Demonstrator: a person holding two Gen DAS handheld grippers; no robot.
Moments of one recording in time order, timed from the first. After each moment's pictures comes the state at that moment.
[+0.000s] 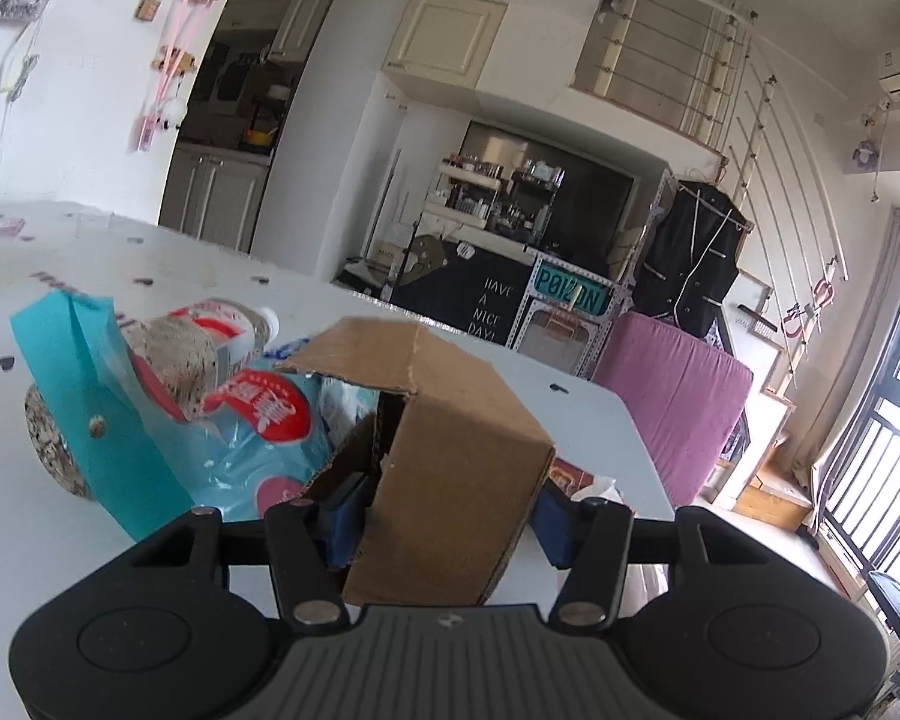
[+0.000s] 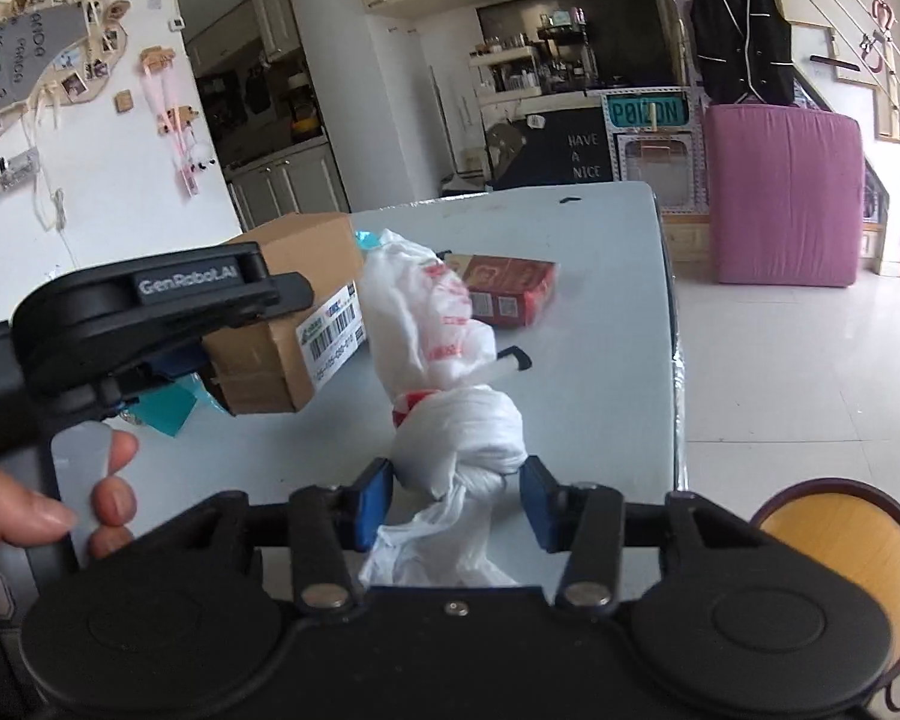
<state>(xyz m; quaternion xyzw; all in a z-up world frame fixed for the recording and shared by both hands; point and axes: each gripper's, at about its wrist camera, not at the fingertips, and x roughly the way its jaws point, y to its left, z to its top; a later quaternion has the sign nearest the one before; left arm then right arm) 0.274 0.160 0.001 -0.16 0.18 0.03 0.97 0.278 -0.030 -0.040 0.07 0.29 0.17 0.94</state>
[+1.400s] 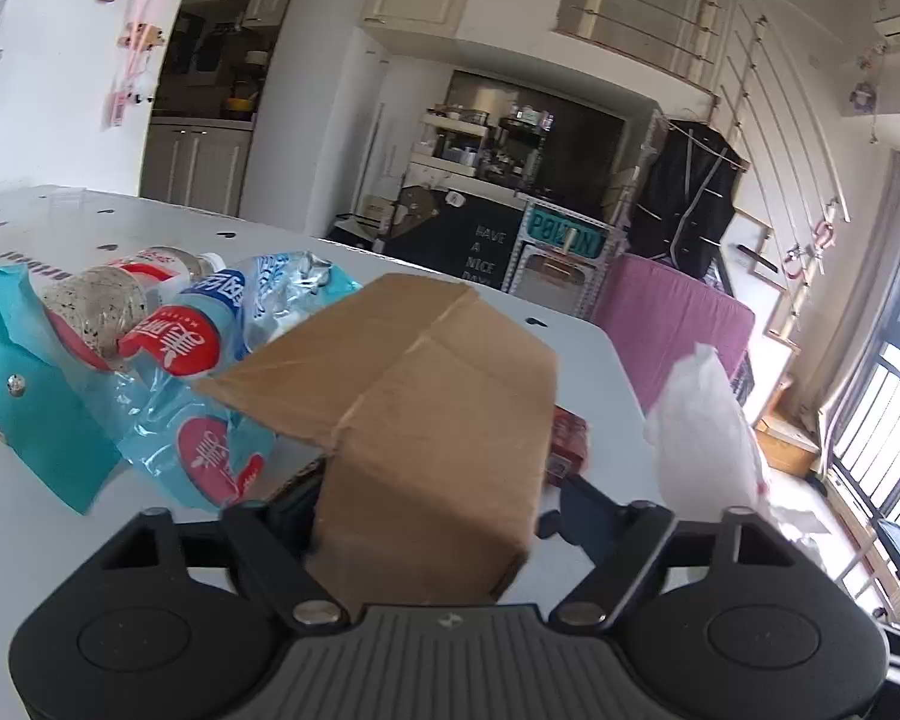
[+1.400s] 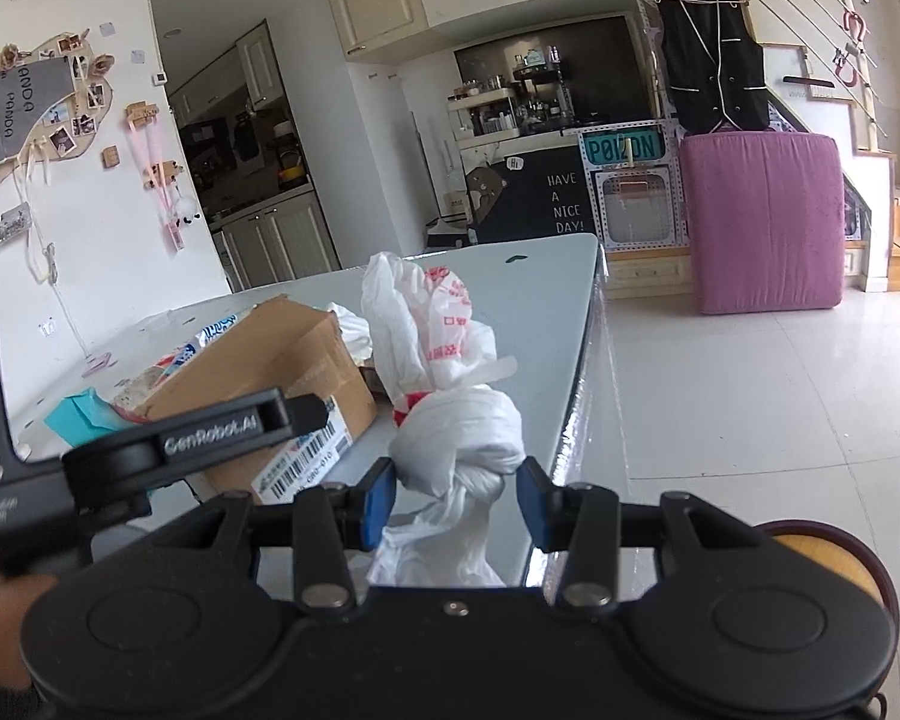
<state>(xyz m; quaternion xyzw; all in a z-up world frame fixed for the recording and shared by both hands) 0.295 0.119 -0.014 -0.13 0.23 0.02 0.96 0.285 -0.087 -0.019 0.09 0.26 0.15 0.95</state>
